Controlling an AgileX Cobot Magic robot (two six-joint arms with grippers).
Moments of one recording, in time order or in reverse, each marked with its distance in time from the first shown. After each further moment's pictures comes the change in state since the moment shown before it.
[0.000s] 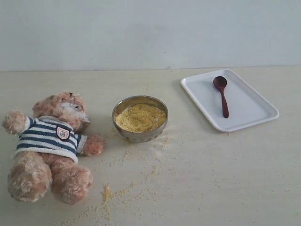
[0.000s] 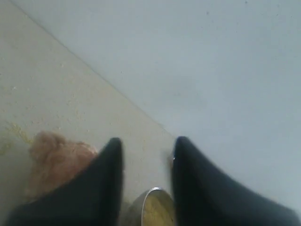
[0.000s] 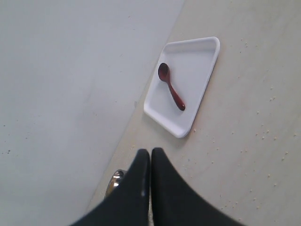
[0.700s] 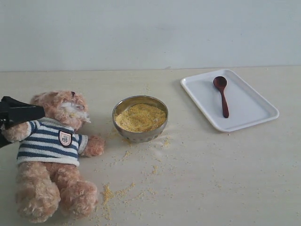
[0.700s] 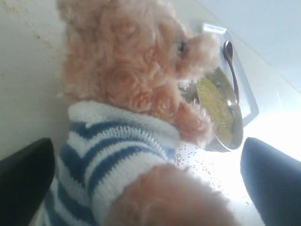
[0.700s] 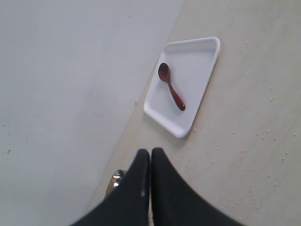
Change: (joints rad) left arm -0.101 0.439 0.038 0.094 0.144 0.431; right arm 0.000 0.000 0.000 0.000 0.000 0.000
